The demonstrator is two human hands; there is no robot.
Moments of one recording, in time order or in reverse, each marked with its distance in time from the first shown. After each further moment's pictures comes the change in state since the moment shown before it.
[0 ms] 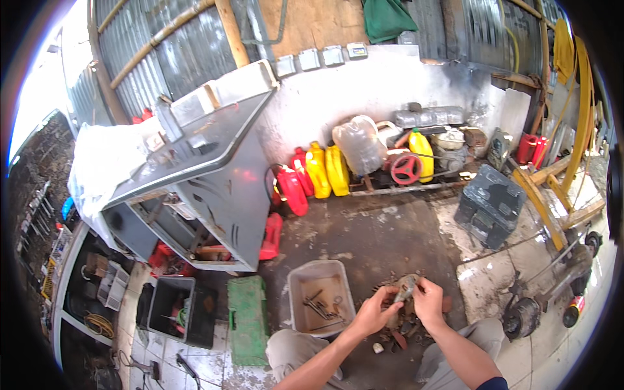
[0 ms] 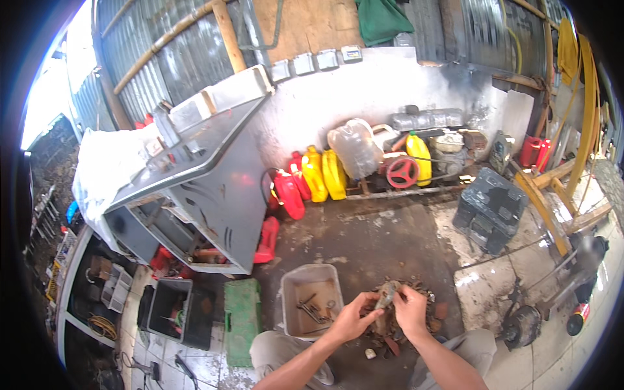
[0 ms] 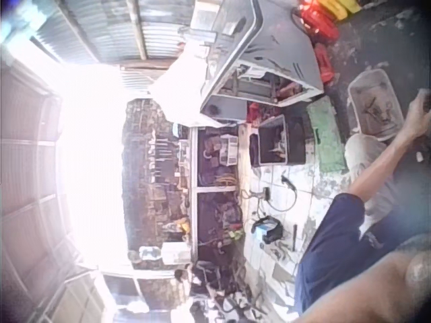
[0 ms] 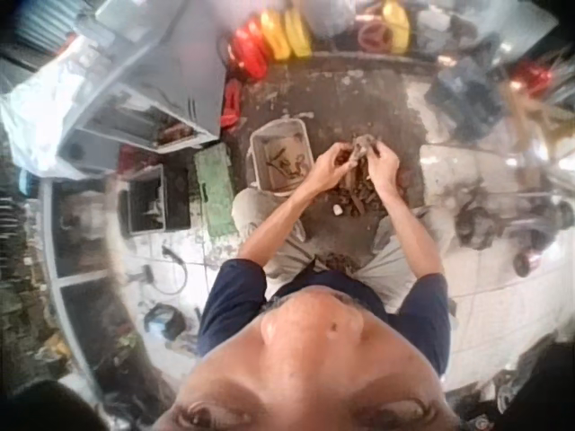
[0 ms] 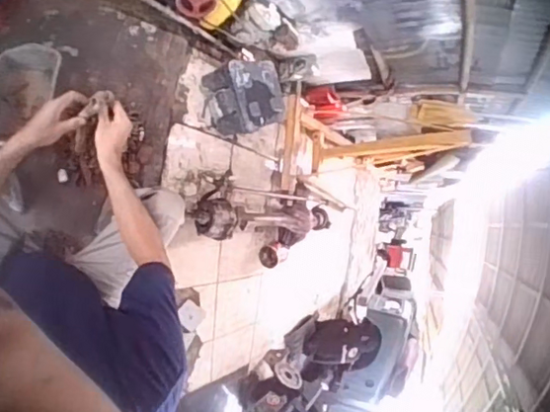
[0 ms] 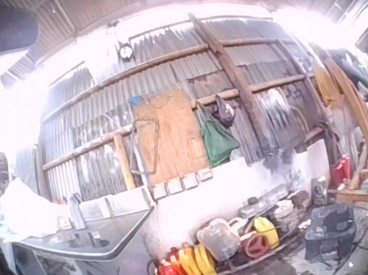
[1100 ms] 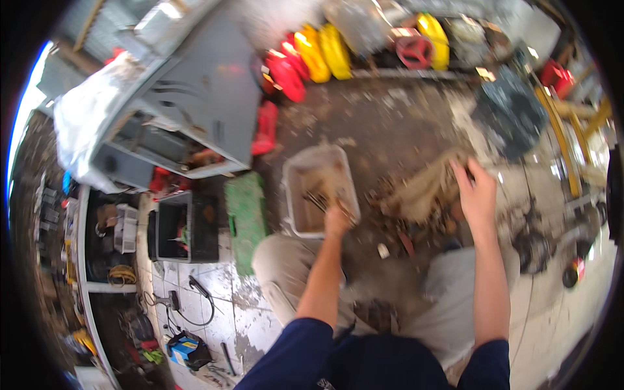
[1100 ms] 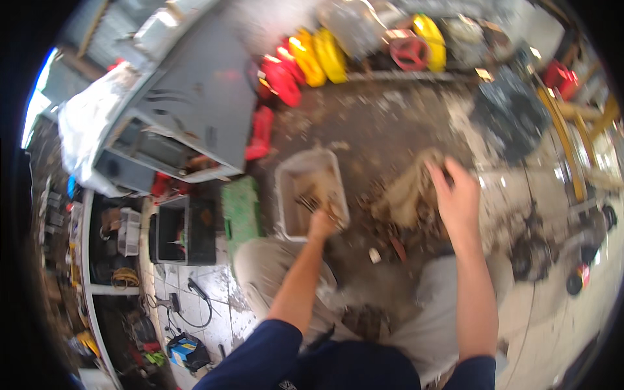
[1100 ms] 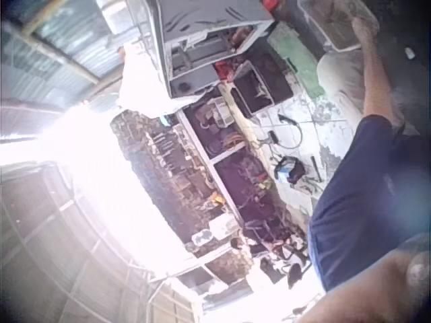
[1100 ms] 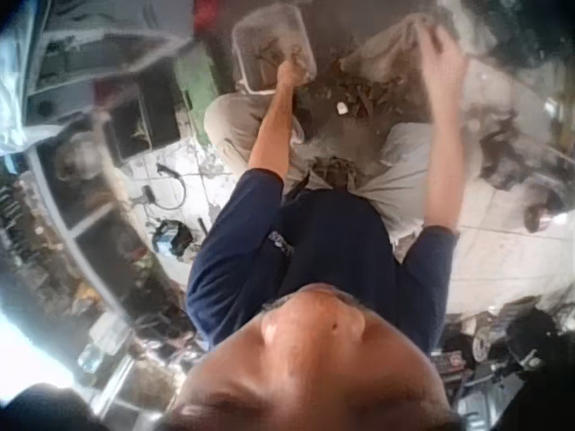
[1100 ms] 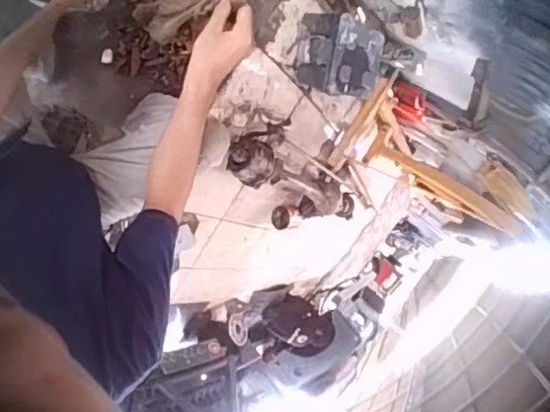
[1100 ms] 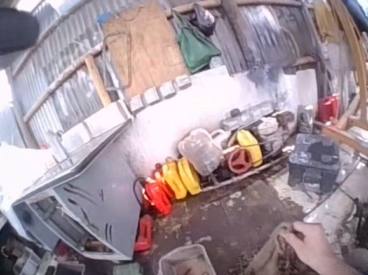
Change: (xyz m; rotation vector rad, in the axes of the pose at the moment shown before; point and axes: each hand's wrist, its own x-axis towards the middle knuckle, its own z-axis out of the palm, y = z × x) left_hand -0.022 -0.271 -0.027 0.634 0.401 -0.498; right_hand 0.038 -0.036 -0.056 -0.298 0.000 -0.144
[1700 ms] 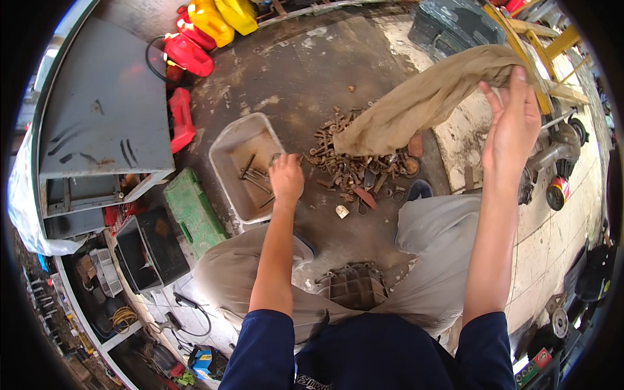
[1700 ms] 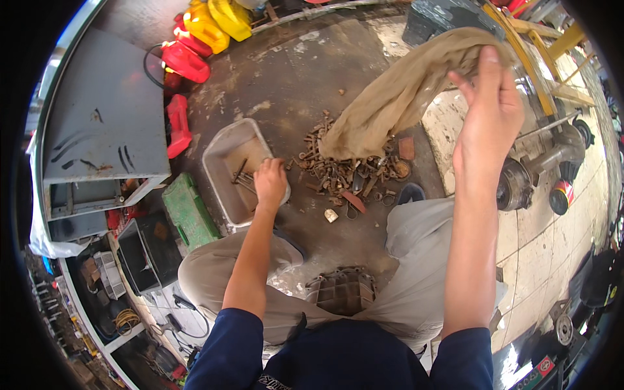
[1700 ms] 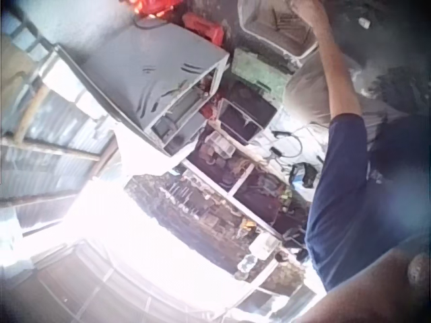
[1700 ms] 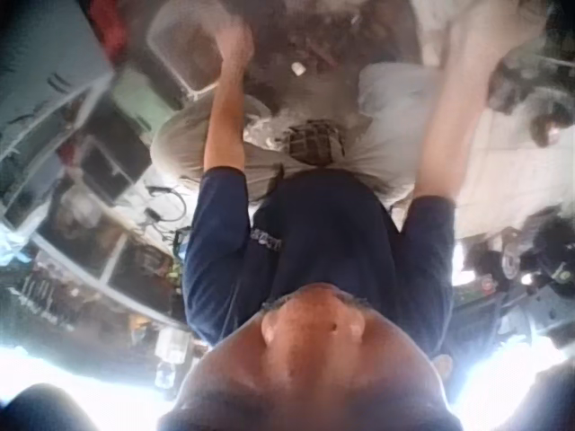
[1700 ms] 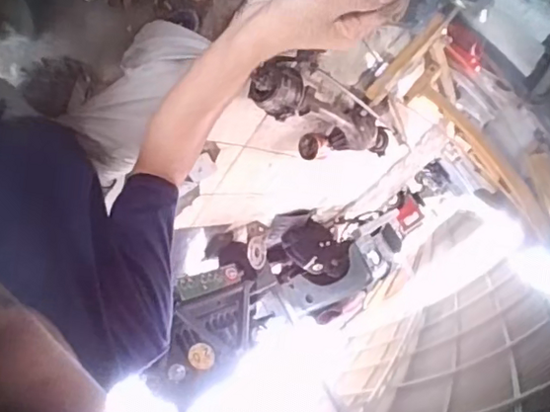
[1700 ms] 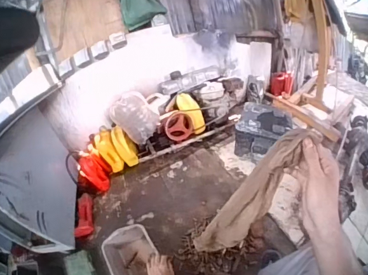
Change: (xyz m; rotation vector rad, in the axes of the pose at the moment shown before) left_hand 0.024 0.049 0.011 0.332 0.127 0.548; right_hand 0.046 0.033 -0.055 0.572 0.611 0.152
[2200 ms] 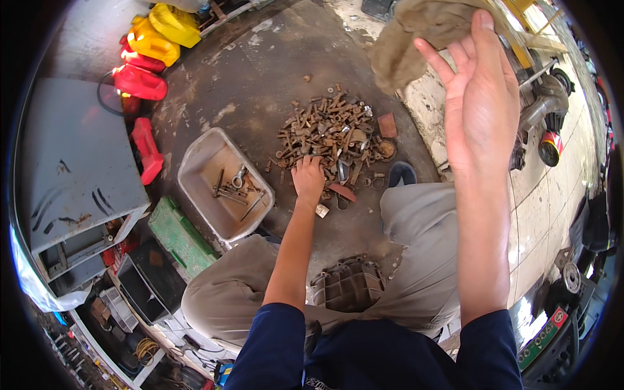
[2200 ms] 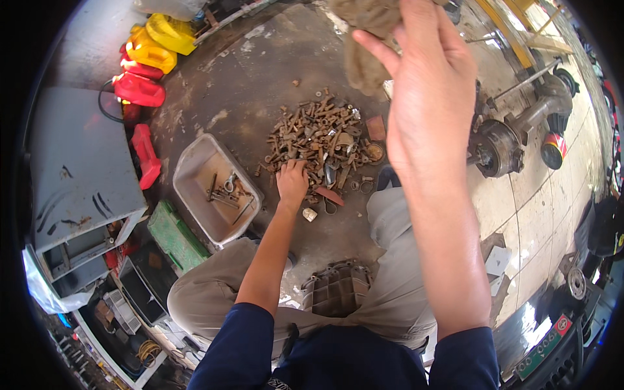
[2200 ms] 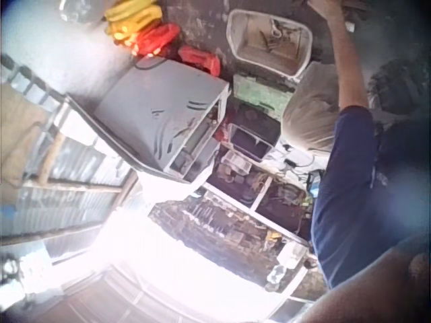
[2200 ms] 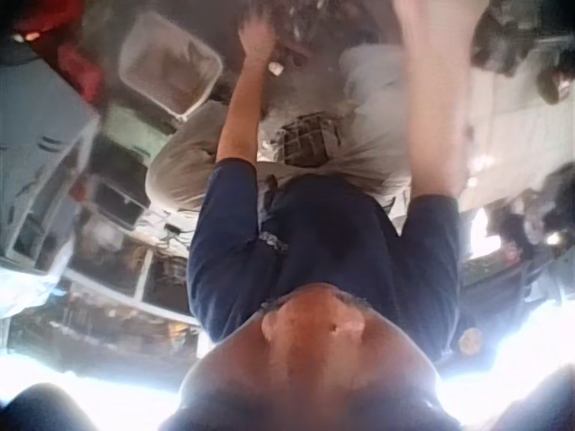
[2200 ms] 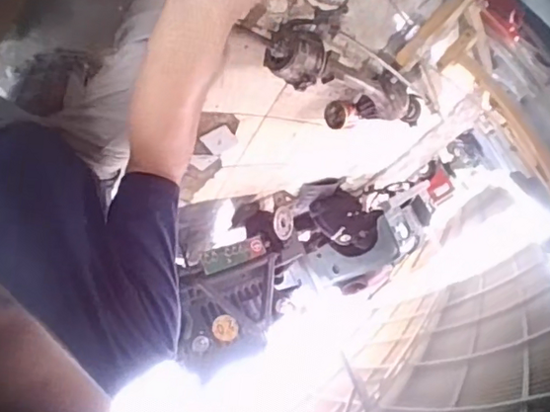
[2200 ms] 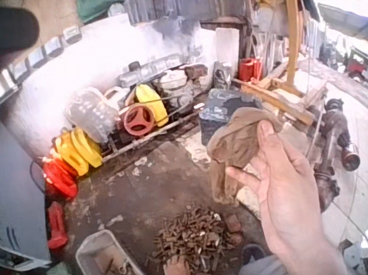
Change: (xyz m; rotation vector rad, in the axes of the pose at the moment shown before) left_hand -0.010 0.096 0.101 -0.076 -0.396 0.094; right_hand 0.006 0.009 0.001 0.264 -0.012 0.195
